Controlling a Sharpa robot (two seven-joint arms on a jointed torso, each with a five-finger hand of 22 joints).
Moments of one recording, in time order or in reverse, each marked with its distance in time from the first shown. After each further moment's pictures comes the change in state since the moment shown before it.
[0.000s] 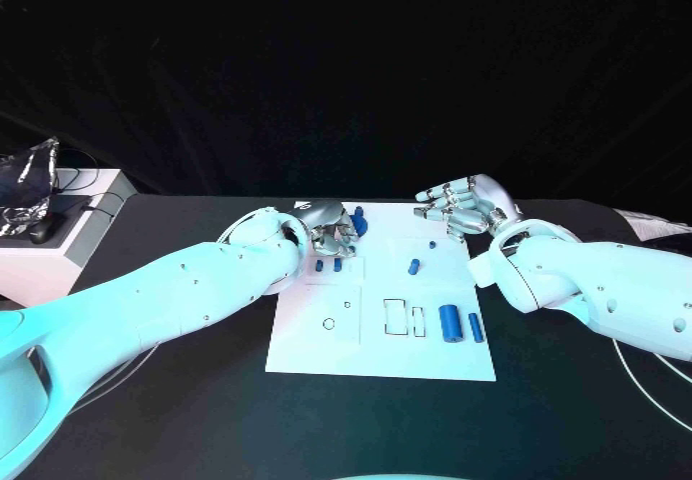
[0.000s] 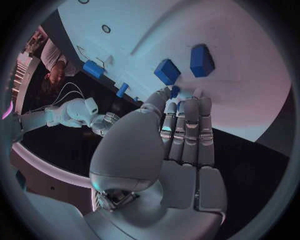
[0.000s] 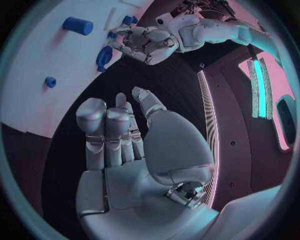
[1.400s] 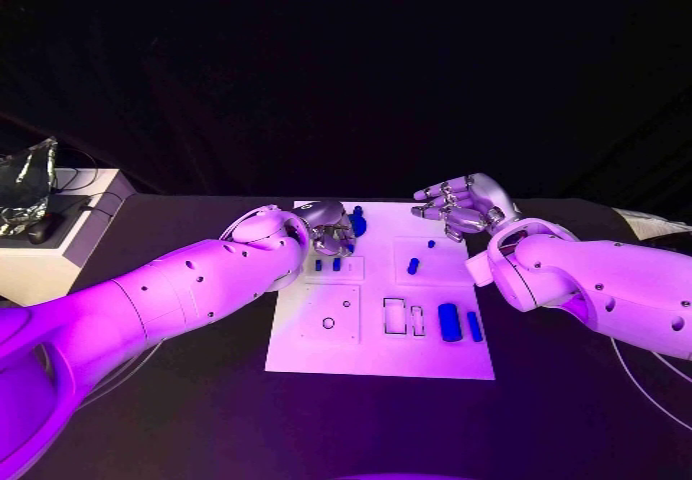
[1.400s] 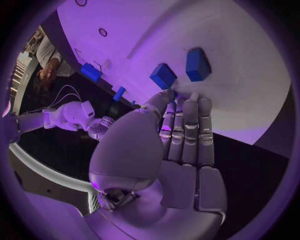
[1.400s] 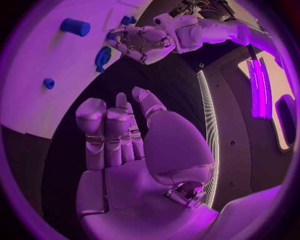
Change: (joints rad) left arm 0.004 0.022 0.000 -0.031 -0.013 0.042 -0.022; left_hand -0.009 0.009 0.116 -0.041 0.000 0.054 0.011 0.000 -0.001 0.115 -0.032 -0.056 -0.001 0.037 -0.032 0.043 -0.008 0.000 0.016 -0.017 0.044 0.037; right arm 0.001 0.002 0.000 0.003 0.001 0.001 -0.001; right_hand 0.000 0.000 -0.003 0.003 0.000 0.001 -0.001 0.000 0.000 0.009 -0.009 0.000 0.001 0.002 0.001 0.000 0.004 -0.005 0.000 0.000 0.000 0.000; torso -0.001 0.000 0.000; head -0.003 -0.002
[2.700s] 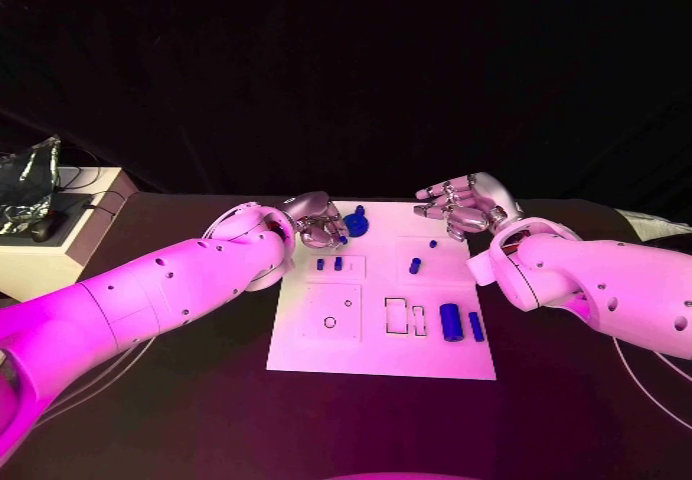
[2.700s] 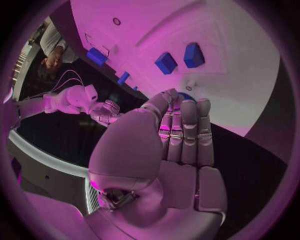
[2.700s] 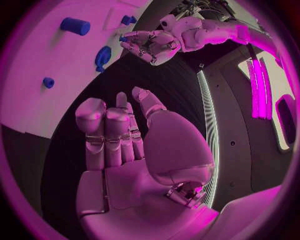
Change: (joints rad) left arm -0.004 -0.103 0.036 0.107 0.123 -0.045 -0.007; left_hand -0.015 0.030 0.076 -0.031 -0.010 0.087 -0.013 -0.007 -0.001 0.126 -0.030 -0.060 0.005 0.081 -0.029 -0.039 0.078 0.015 0.025 -0.025 0.048 0.000; right arm 0.000 -0.003 0.000 -0.002 0.000 0.000 0.000; right_hand 0.000 0.000 0.000 0.000 0.000 0.007 0.000 0.000 0.000 0.003 -0.003 0.000 0.001 0.002 0.002 0.000 0.000 -0.006 0.000 0.000 0.000 0.001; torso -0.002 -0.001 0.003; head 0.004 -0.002
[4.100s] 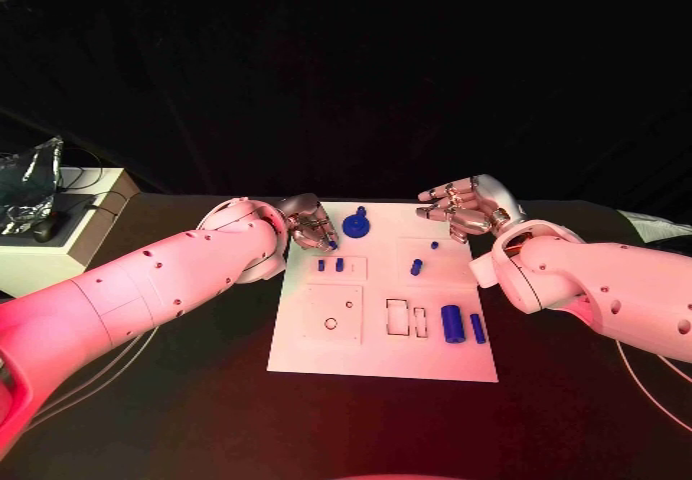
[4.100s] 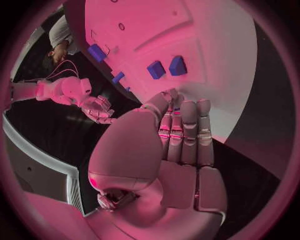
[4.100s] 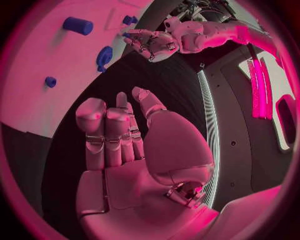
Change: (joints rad) left arm -0.001 -0.009 0.039 -0.016 0.055 0.122 -0.100; left_hand 0.003 -0.003 -0.001 0.000 0.004 0.002 -0.002 0.000 0.000 0.003 -0.004 0.000 0.000 0.000 0.000 -0.005 0.006 0.000 0.000 0.000 0.000 0.000; right arm 0.000 0.001 0.000 -0.002 -0.001 0.000 -0.003; right_hand 0.000 0.000 -0.003 0.003 0.000 -0.001 0.000 0.000 0.000 0.000 0.000 0.004 0.000 0.000 0.000 0.000 0.001 0.010 -0.002 0.002 0.000 0.000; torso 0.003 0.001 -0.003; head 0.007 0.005
